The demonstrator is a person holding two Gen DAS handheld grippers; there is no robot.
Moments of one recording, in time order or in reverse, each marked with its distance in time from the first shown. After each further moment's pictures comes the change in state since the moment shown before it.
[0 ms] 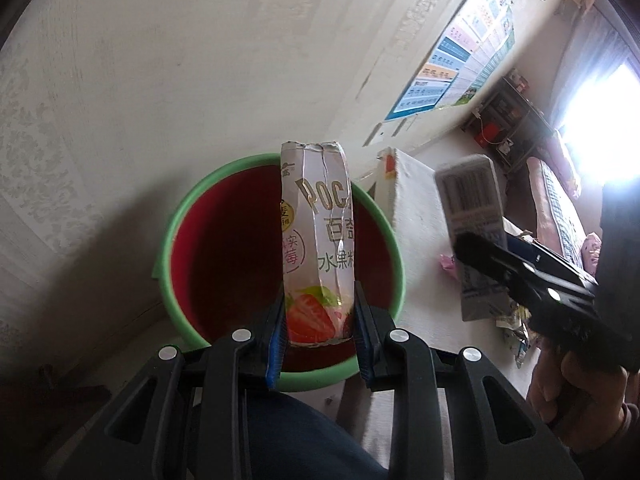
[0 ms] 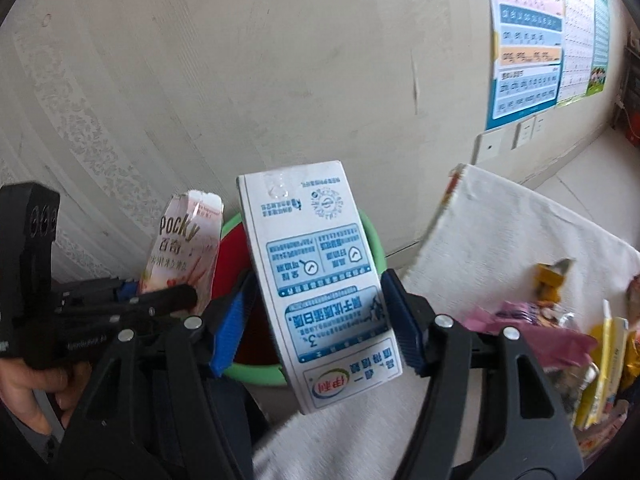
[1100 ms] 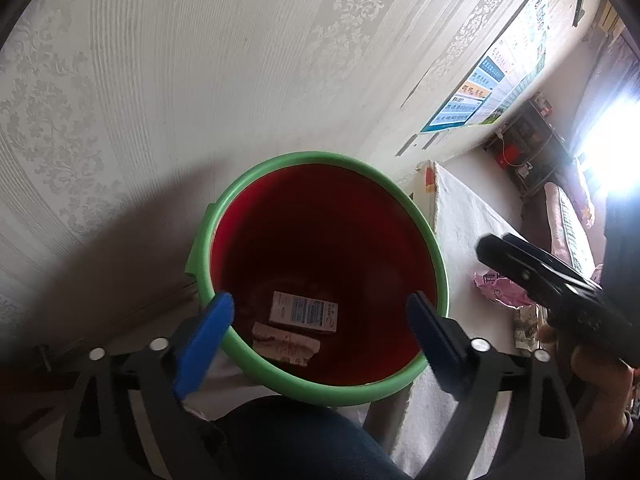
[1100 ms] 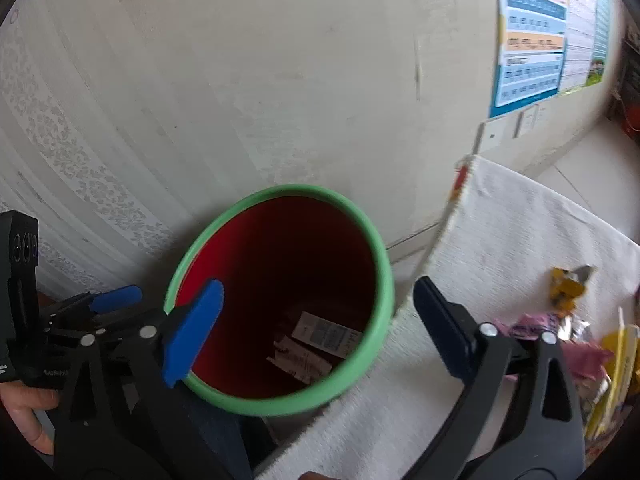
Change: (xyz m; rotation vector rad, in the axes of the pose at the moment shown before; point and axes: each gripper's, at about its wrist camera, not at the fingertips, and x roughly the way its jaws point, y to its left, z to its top) left arm 0.009 0.038 -0.004 -0.101 -0.021 0.042; right arm 0.027 0.004 0.009 0.026 0.039 -0.053
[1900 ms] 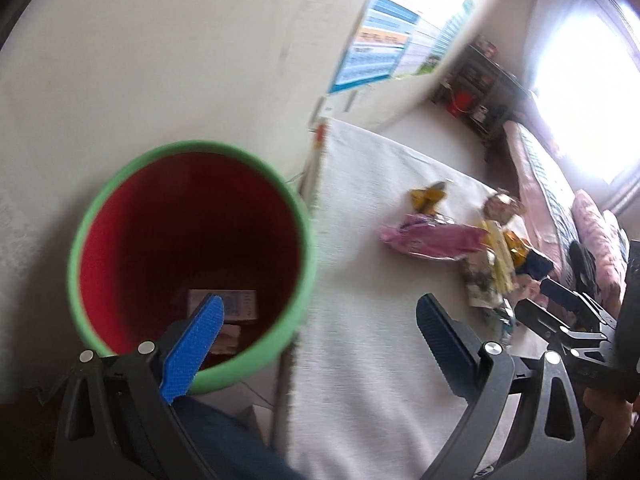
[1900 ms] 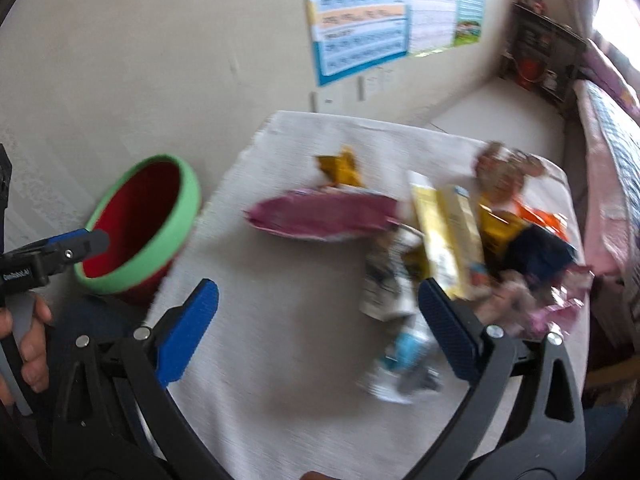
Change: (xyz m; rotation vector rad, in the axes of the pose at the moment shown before) left arm 0.023 -0.135 -0.032 0.242 0.057 -0.095; right arm -0.123 -0.128 -0.118 0.197 -0.033 -0.316
